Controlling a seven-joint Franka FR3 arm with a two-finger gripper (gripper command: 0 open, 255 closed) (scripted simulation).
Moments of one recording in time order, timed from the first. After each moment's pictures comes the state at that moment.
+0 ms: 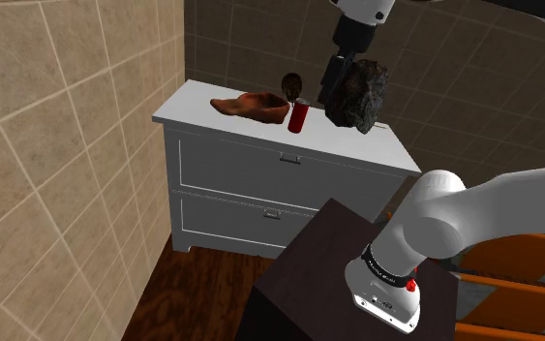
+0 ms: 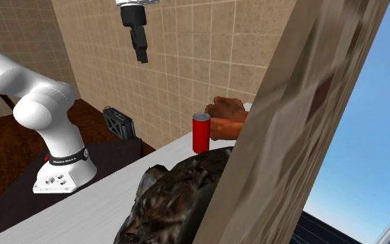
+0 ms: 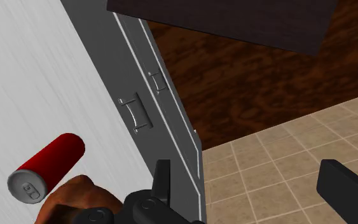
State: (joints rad) arm 0.02 -0.77 0.02 -2.29 -0.04 1.60 -0.16
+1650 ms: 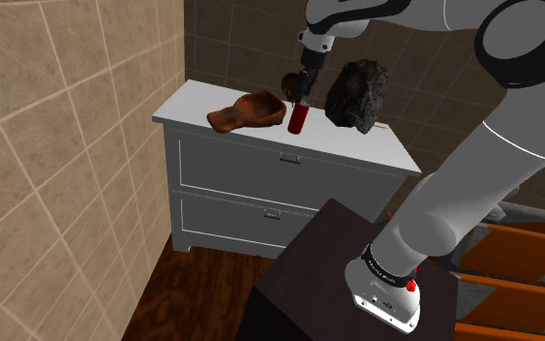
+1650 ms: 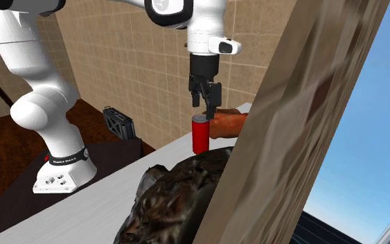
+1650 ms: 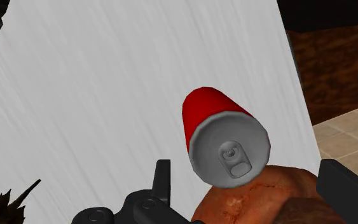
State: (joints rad) arm -0.07 -0.08 -0.32 -1.97 -0.02 1.88 -0.58
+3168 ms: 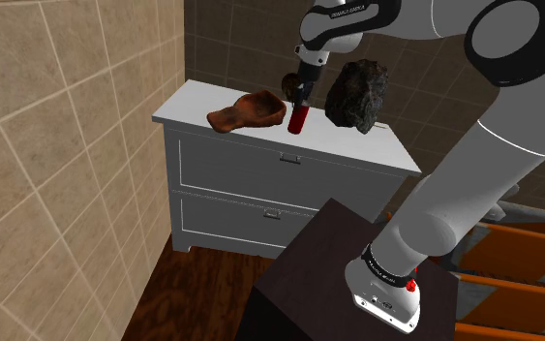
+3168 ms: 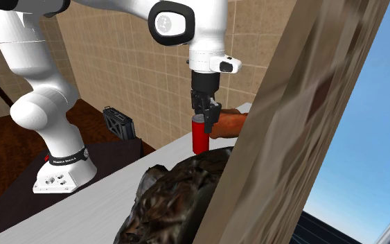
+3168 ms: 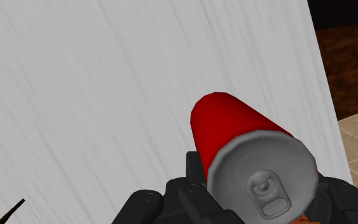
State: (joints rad) arm -0.07 -0.04 -0.33 -2.04 -0.01 1.98 -0.60
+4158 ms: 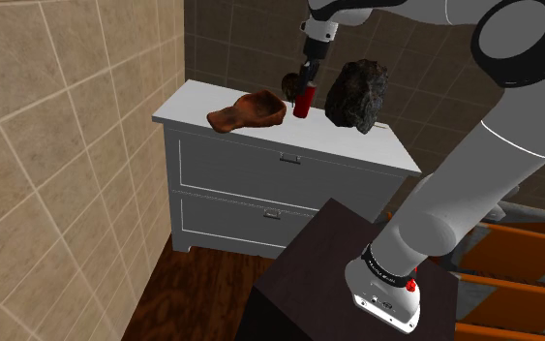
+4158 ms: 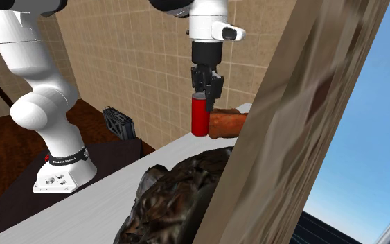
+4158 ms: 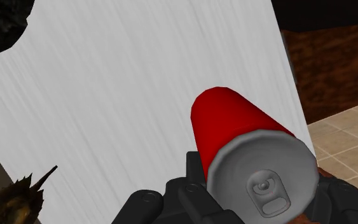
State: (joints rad) arm -0.07 -0.07 -0.33 -1.88 -0.02 1.80 -0.60
